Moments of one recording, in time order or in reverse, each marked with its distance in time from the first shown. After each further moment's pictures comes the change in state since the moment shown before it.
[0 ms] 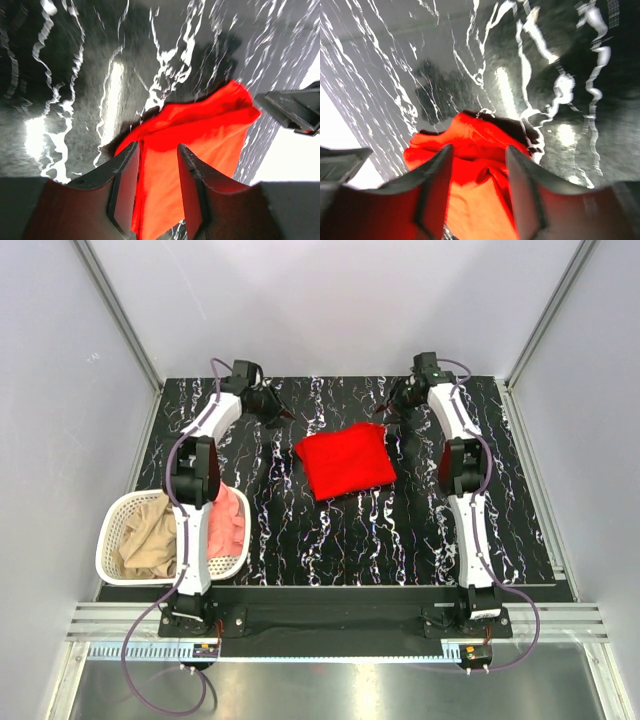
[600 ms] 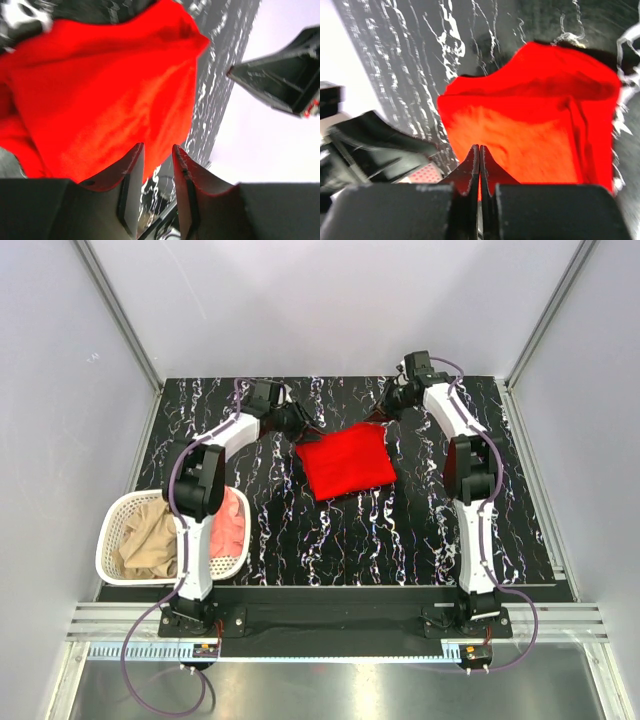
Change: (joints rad) left arm -0.129 -0.180 -0.349 0.318 0.164 -0.185; right arm 0.054 -0.295 -0.375 0.126 -0.091 -0.003
